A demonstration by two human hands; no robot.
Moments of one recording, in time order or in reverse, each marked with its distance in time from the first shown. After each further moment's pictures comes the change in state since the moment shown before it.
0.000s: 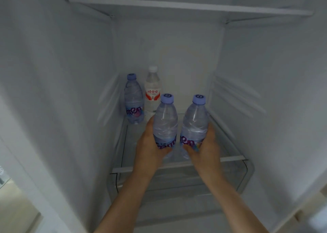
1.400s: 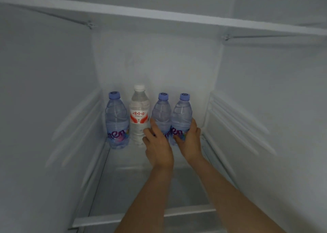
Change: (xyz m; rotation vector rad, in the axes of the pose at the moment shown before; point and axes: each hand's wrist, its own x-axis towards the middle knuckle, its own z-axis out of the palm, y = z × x) left_hand 0.122 -0.025 0.108 0.735 0.456 -0.078; right_hand 0.159 0.097 0.051 -0.127 -0.030 0.003
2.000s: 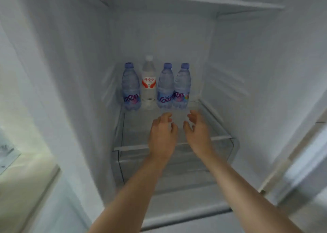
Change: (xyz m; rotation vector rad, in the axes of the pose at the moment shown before) left_hand -0.108 -0.041 -0.143 -0.381 -0.233 0.220; right_hand -0.171 -0.084 -0.053 -0.043 0.028 0.073
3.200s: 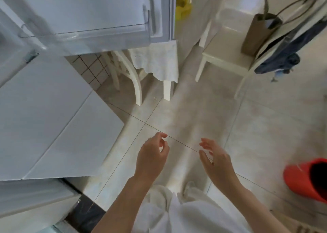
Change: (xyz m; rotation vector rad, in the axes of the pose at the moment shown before) left_hand -0.672 0.187 -0.069 -0.072 -1.263 0.220; right_hand -0.798 -0.001 -0.361 -0.341 0.386 0.926
